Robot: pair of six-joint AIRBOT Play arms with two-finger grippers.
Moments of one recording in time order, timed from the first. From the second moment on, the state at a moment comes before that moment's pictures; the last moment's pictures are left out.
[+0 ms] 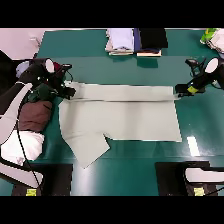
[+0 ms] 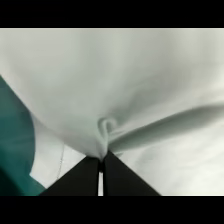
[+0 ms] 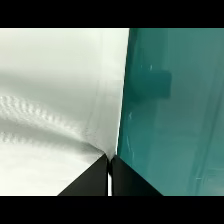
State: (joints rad) left arm -0.15 -1.65 1.44 1.49 -1.30 -1.46; right arm -0.14 -1.44 1.26 -1.51 1.26 1.50
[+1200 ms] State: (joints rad) left arm -0.15 -0.92 0.84 1.45 -1.34 -1.67; right arm -0.28 -0.96 0.59 -1.45 1.33 1.52
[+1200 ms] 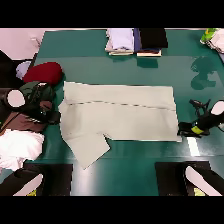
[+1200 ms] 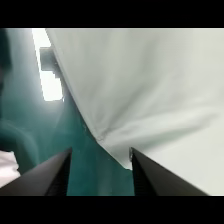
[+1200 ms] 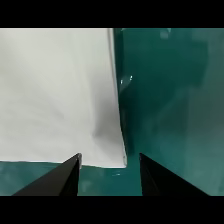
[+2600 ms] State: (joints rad) left arm -0.15 -0.90 0.44 1.13 -1.10 -1.64; right arm -0.20 -0.90 0.51 -1.39 1.24 1.54
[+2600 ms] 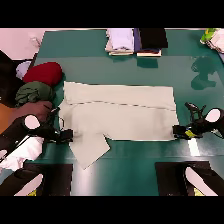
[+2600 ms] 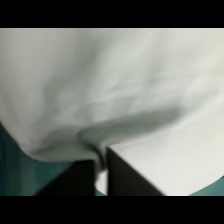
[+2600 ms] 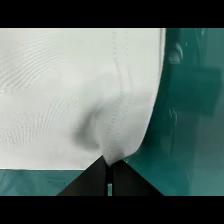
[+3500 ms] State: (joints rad) left arm -0.15 -0.73 0.72 1.30 -1.41 -1.55; right arm -0.20 -0.78 0.77 -1.55 1.49 1.52
